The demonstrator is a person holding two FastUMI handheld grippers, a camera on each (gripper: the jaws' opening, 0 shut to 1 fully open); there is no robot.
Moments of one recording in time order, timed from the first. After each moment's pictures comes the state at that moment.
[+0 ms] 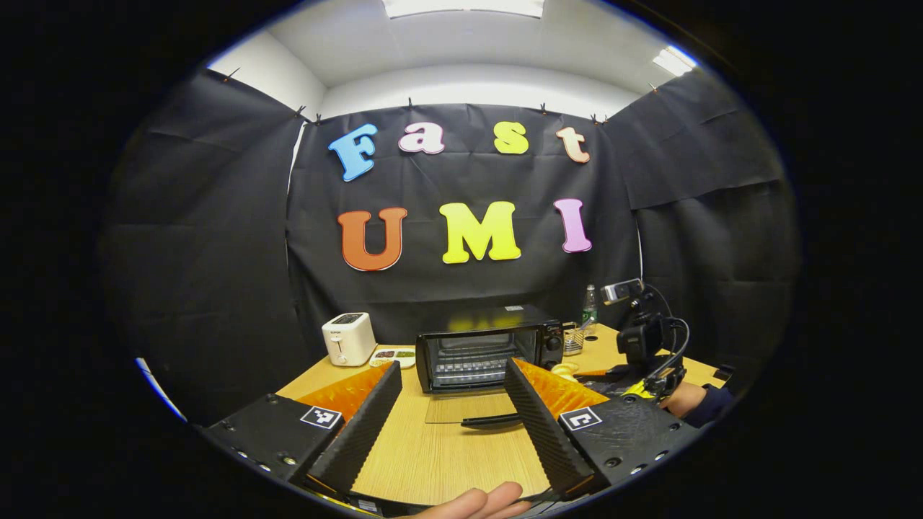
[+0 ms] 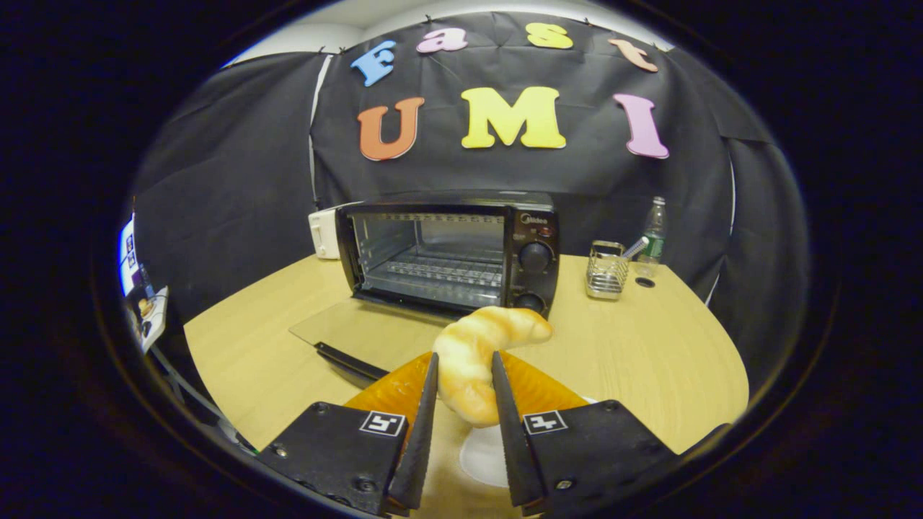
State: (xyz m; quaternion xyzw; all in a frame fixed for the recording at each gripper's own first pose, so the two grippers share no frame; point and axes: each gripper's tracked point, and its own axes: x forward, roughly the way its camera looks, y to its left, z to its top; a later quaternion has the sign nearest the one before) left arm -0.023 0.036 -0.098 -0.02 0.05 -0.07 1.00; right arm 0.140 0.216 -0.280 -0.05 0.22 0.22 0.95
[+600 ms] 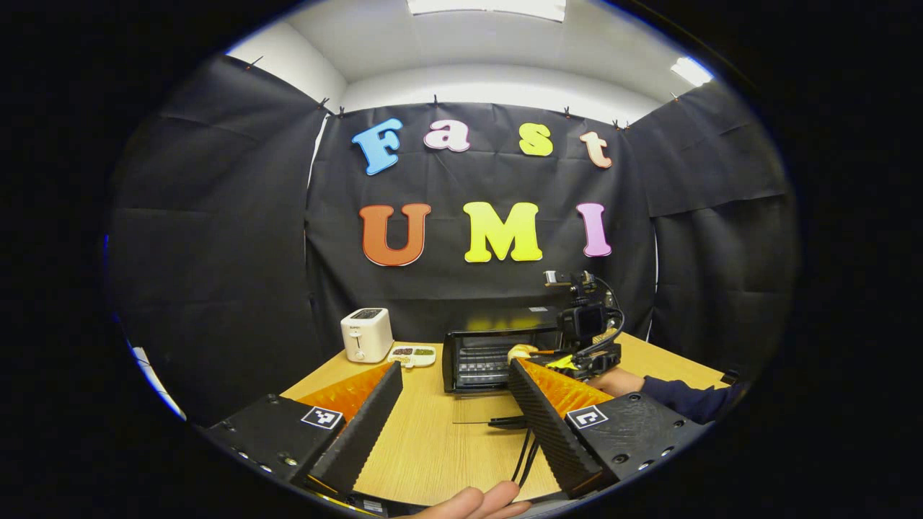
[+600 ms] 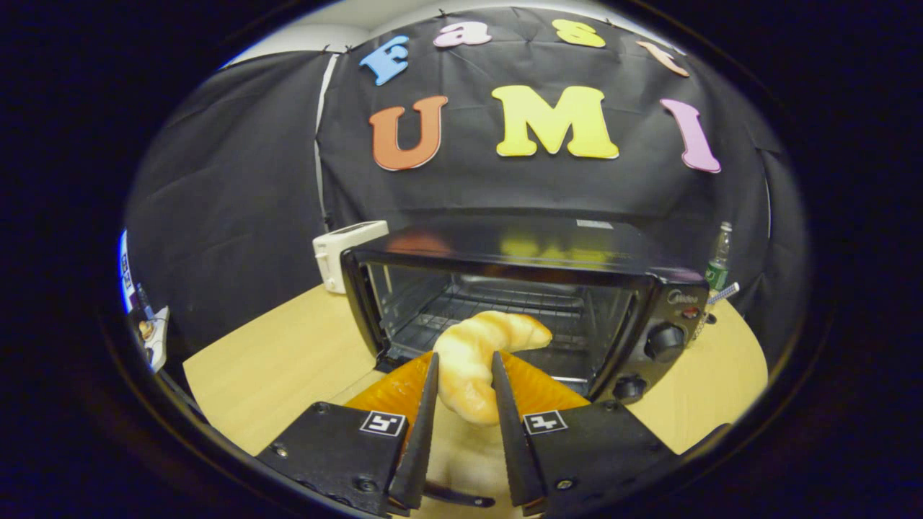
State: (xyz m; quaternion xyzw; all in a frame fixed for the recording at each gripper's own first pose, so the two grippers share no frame) left arm -0.010 0.090 -0.112 -0.04 0.06 -0.05 1.00; right arm 0.261 0.340 -0.263 -0.04 0.19 0.23 0.95
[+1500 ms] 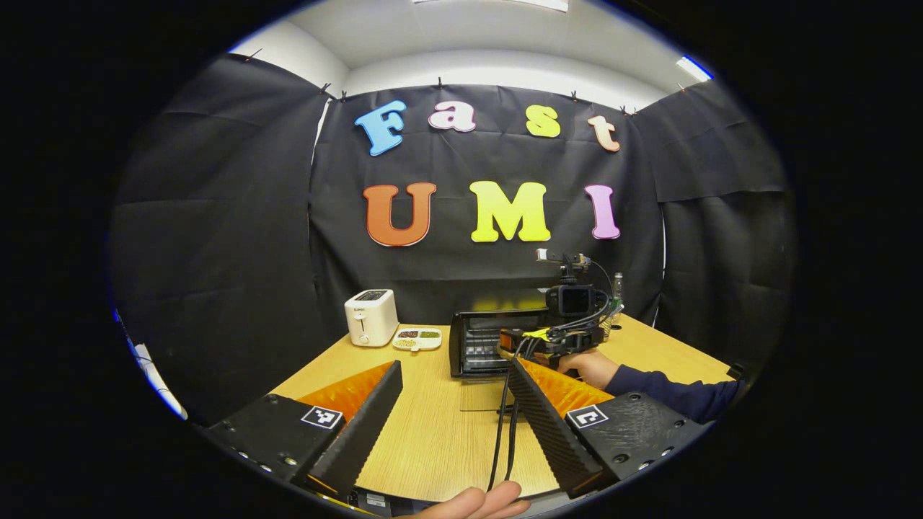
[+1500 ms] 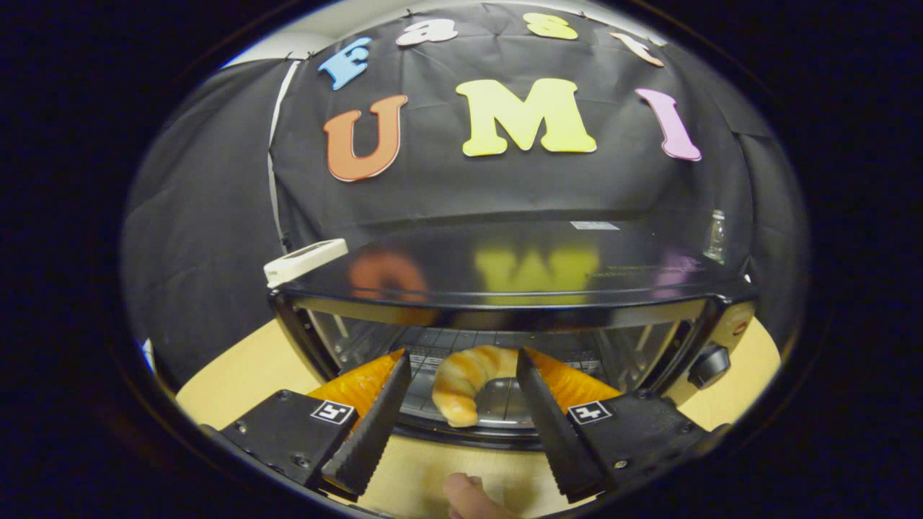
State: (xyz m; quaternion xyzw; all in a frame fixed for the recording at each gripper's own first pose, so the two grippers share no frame) left arm -0.005 0.088 -0.132 -0.04 0.10 -0.04 0.99; right arm 0.288 0.355 -0.266 0.01 0.19 0.18 0.96
